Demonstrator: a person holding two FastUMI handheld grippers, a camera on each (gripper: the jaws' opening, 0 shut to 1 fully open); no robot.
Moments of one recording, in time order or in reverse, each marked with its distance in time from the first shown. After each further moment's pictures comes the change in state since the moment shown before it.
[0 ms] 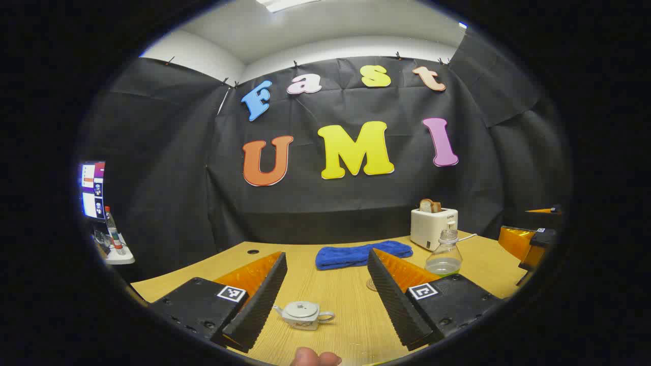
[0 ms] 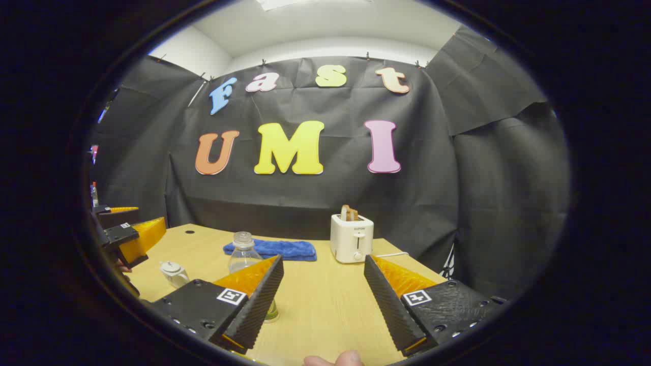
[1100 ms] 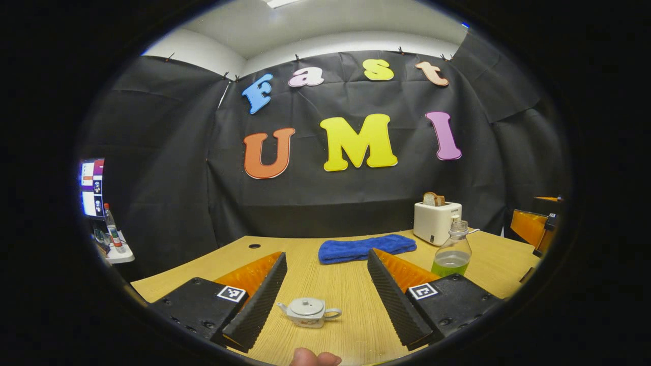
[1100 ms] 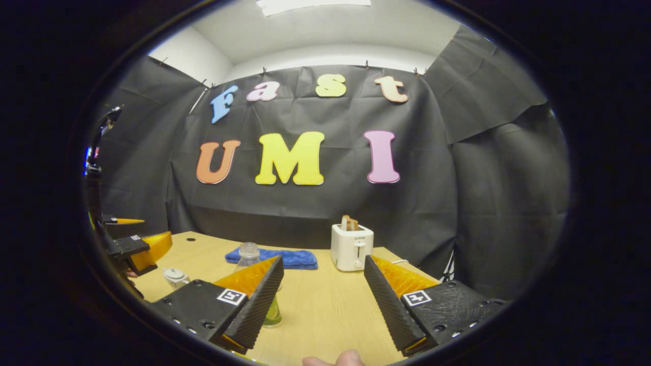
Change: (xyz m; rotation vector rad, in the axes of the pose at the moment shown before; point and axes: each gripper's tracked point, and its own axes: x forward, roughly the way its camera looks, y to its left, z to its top) left arm 0.006 0.006 -0.018 -0.005 0.054 -0.002; right arm -0.004 0.004 0.008 0.001 -0.046 0.001
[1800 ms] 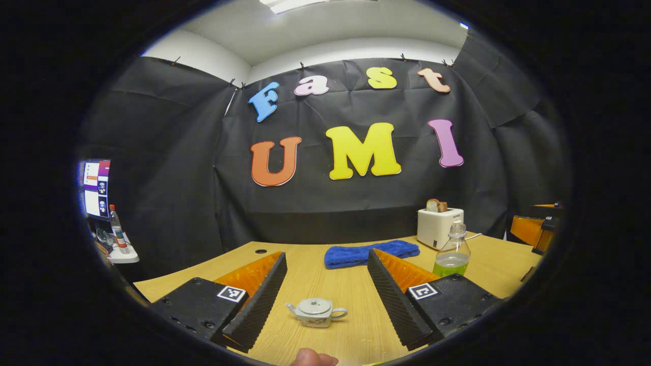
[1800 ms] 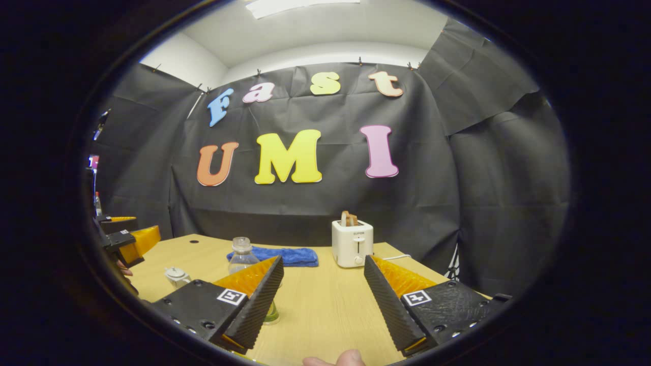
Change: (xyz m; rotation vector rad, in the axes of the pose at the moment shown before) left arm -0.024 0.022 -0.004 -0.006 -0.053 0.038; right arm -0.003 -0.019 -0.014 0.045 0.006 0.031
